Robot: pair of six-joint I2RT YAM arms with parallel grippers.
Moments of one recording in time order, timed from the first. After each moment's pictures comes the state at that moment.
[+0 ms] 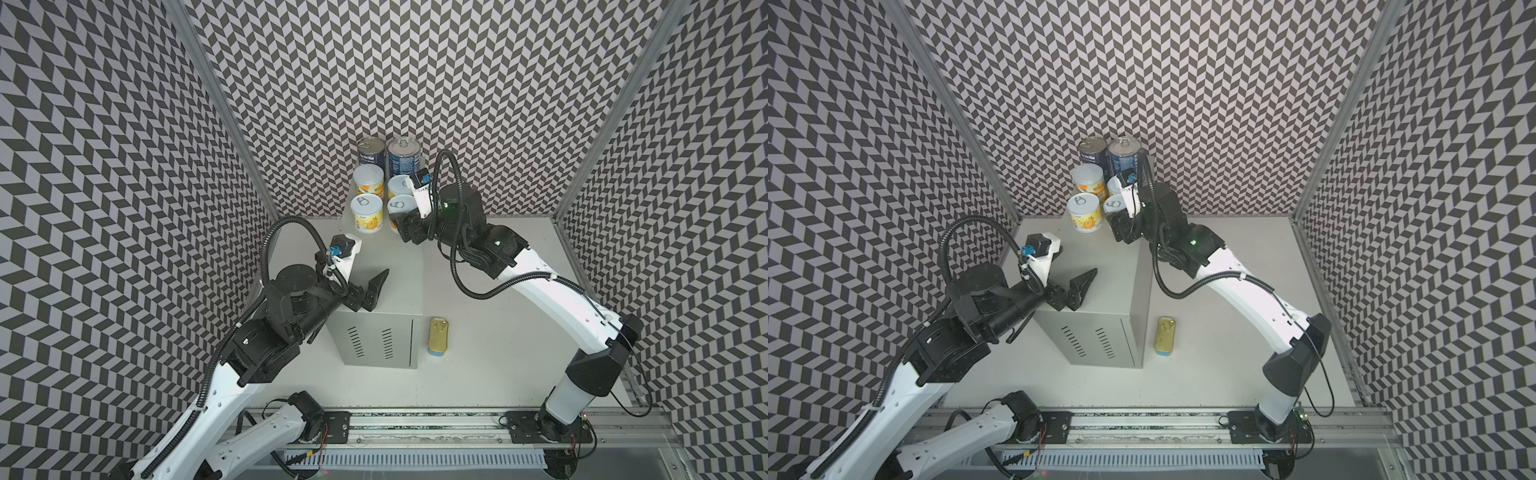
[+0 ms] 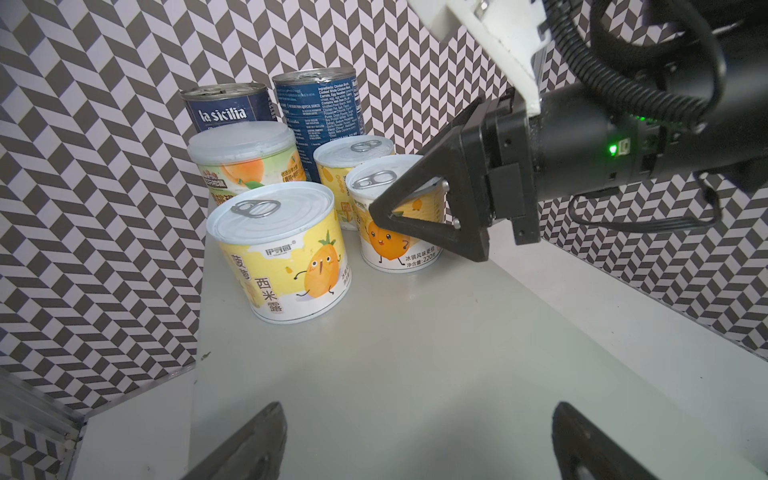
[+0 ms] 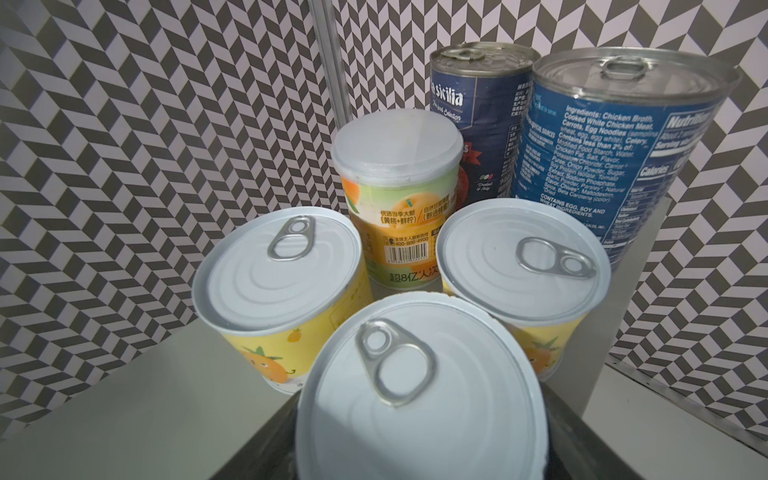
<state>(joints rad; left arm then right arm) -0.69 0.81 1.17 -0.54 -0.10 0.04 0.78 1.71 1.91 -0.47 0.10 0.07</state>
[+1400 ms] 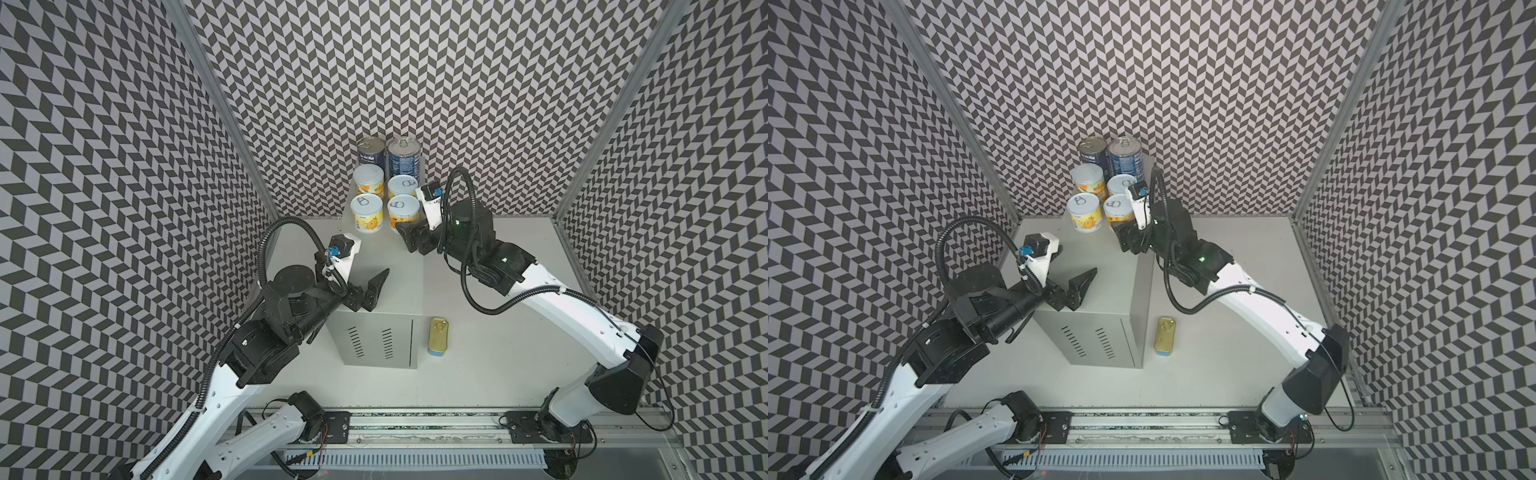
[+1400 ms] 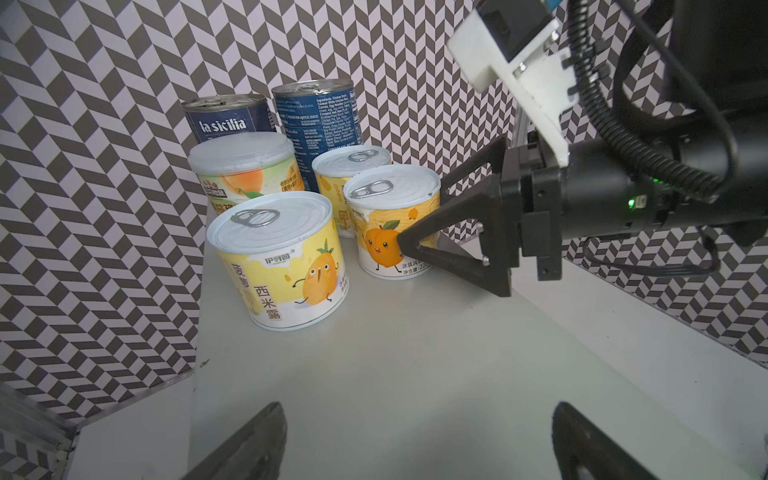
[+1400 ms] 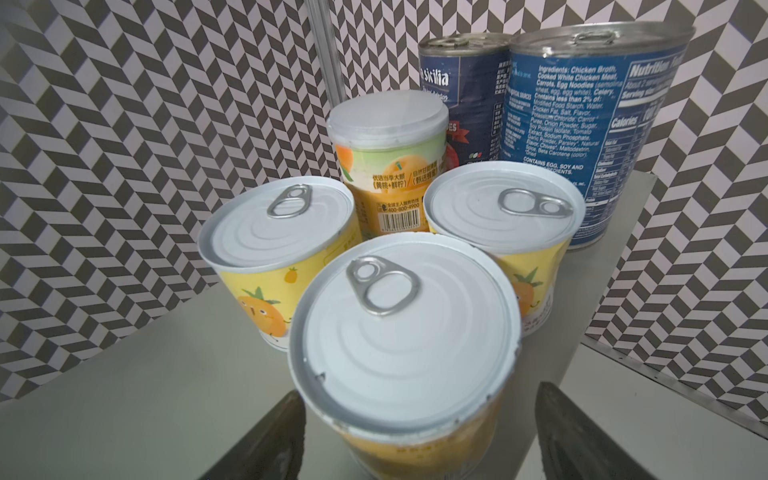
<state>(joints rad) -0.69 0.81 1.17 -0.52 -0.09 0.04 0.78 1.58 1.64 -0.28 0.10 0.09</state>
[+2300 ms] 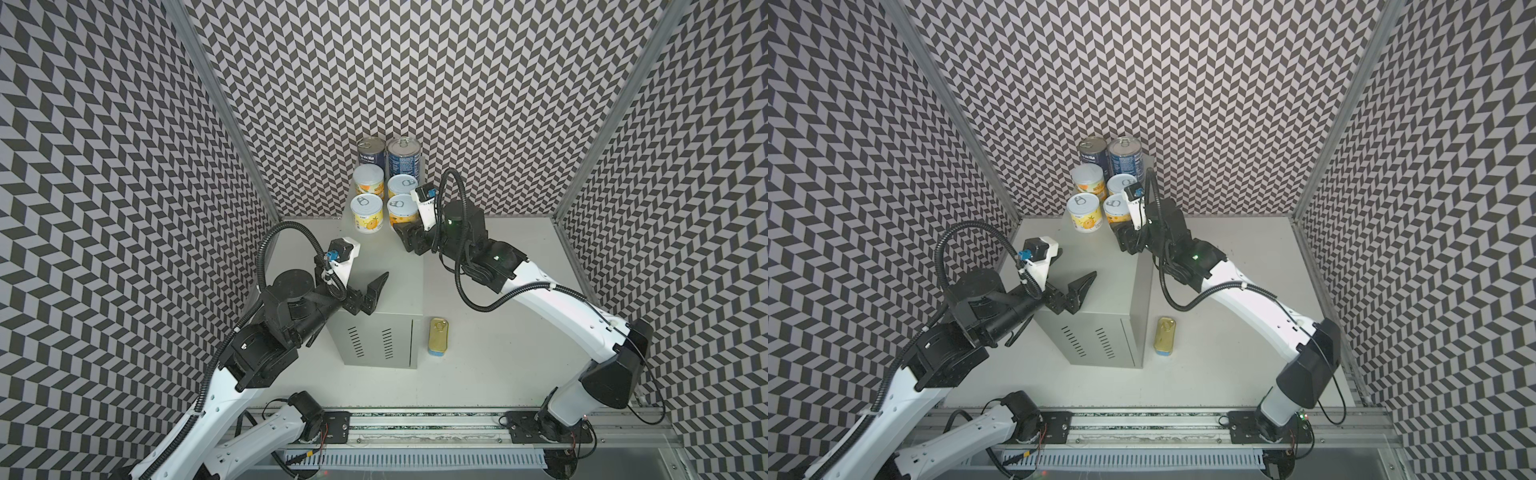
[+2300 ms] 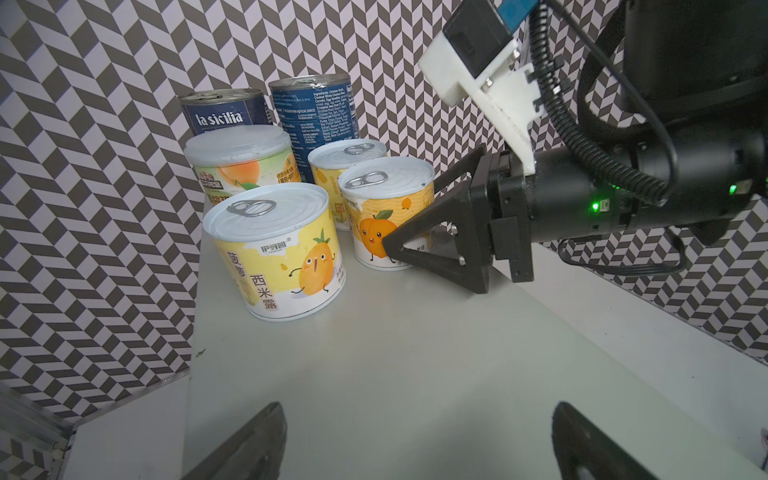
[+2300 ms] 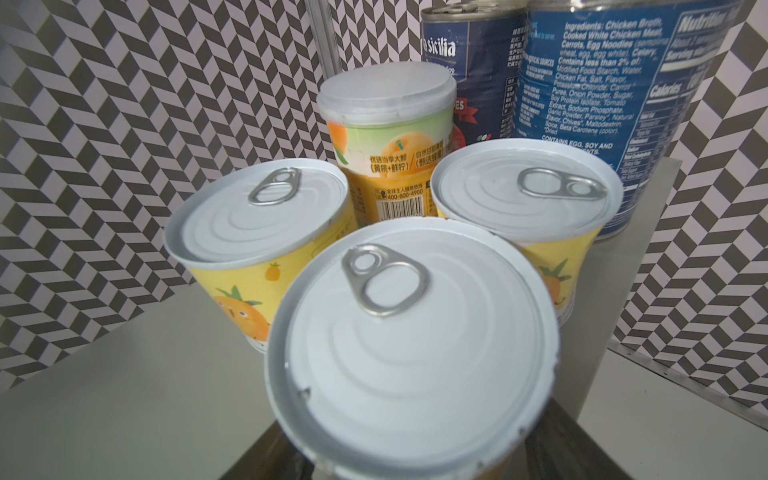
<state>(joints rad) -0.69 0.78 1.14 -0.52 -0.09 0.04 0.78 1.62 1.66 -0.28 0.10 0.10</state>
